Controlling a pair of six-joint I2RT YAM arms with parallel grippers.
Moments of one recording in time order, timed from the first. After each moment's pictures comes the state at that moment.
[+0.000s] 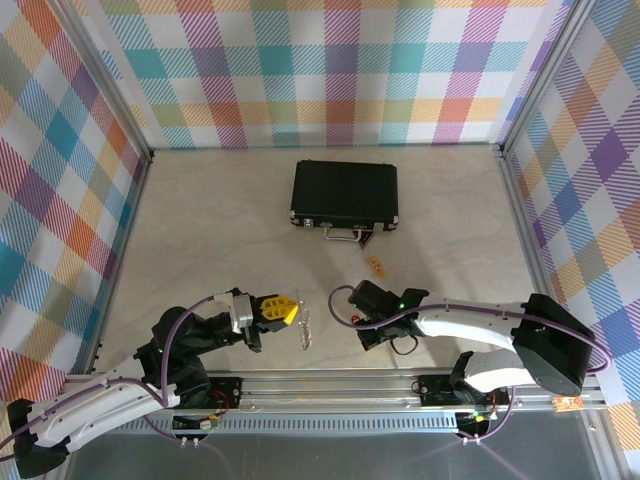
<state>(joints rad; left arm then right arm) -1.03 0.37 0.32 0.27 0.26 0.00 1.03 1.32 0.63 -0.55 -0.01 0.51</state>
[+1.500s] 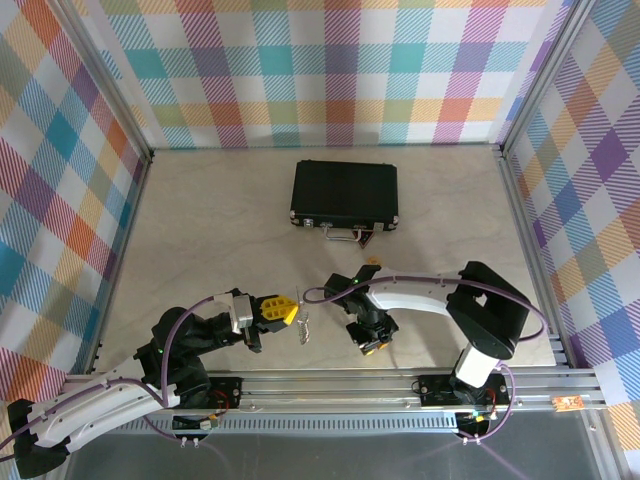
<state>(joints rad) -1.03 0.36 0.32 0.27 0.26 0.00 1.03 1.68 0.97 -1.06 -0.13 0.55</state>
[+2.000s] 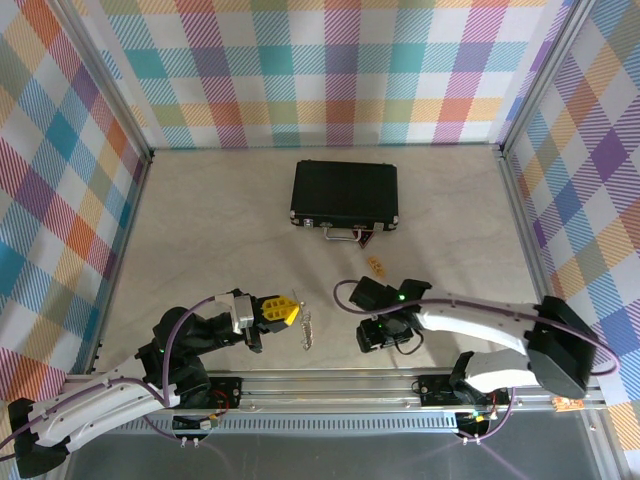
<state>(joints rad) -1.03 0.37 0.31 0.29 0.27 -0.01 1.05 1.25 0.73 -0.86 -0.06 0.73</state>
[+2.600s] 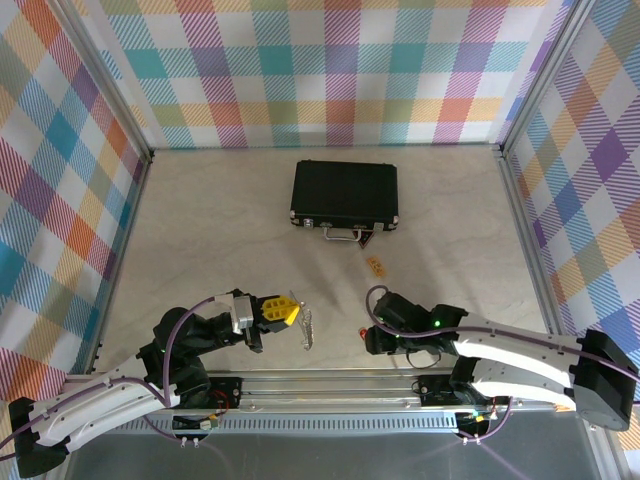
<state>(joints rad) -1.03 0.38 0.30 0.31 0.28 -0.01 1.05 0.96 0.46 -0.63 -0.03 0.90</state>
